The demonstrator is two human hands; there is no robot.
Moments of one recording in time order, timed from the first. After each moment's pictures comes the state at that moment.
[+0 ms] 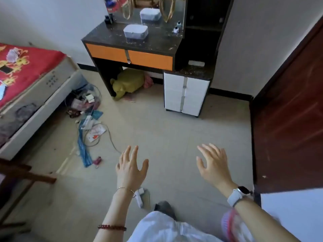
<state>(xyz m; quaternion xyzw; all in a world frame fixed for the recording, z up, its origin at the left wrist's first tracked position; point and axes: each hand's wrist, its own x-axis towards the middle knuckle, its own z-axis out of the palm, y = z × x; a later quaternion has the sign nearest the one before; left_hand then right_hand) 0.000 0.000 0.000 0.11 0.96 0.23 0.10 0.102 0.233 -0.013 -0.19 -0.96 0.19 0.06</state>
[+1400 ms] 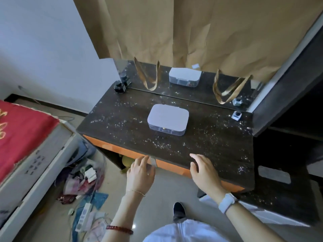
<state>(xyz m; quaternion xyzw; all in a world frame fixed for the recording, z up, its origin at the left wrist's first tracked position) -0.836 0.190 -0.009 0.13 0.96 0.24 0.11 -0.748 0.378 -0.004 -0.22 -0.91 0.34 0.04</state>
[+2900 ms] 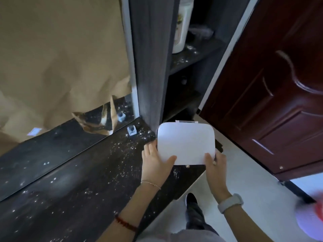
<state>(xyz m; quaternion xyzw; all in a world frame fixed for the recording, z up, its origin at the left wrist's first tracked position) -0.841 0.489 0.024 0.51 0.71 0.35 0.32 -0.670 0.491 -0.001 -0.70 -0.49 0.33 0.40</state>
